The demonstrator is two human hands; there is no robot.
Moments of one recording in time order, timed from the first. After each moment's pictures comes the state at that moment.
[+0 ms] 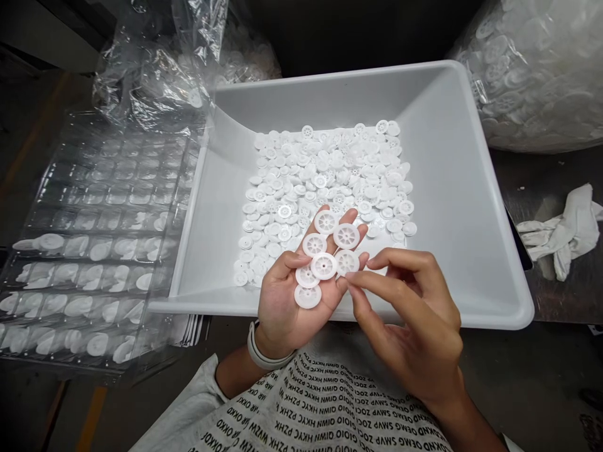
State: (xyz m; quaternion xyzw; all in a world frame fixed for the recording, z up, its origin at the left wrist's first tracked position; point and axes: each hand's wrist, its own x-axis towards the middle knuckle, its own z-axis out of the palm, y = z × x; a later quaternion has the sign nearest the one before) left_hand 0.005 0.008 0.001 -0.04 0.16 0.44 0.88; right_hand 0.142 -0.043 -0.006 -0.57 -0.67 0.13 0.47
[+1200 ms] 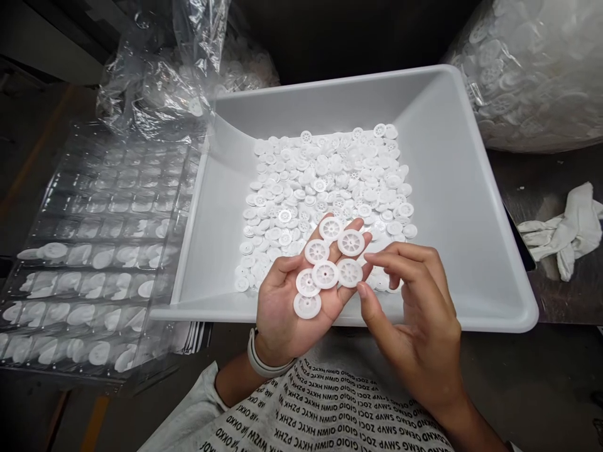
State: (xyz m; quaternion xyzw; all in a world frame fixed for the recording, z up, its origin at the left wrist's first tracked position) left_hand 0.003 0.008 0.005 -0.04 0.17 0.42 0.89; right_hand 0.137 -0.042 -0.006 -0.60 -0.58 0.22 0.51
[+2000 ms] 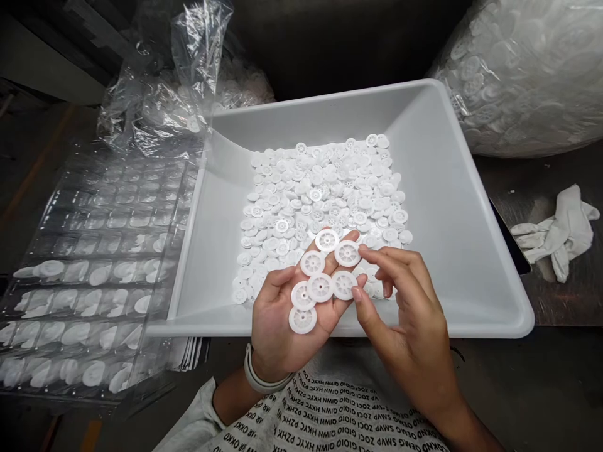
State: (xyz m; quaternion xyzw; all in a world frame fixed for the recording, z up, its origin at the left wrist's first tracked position) left_hand 0.001 0.007 0.005 -0.05 0.16 0.42 0.89; right_hand 0.140 -0.042 -0.008 -0.64 -0.57 0.25 0.44
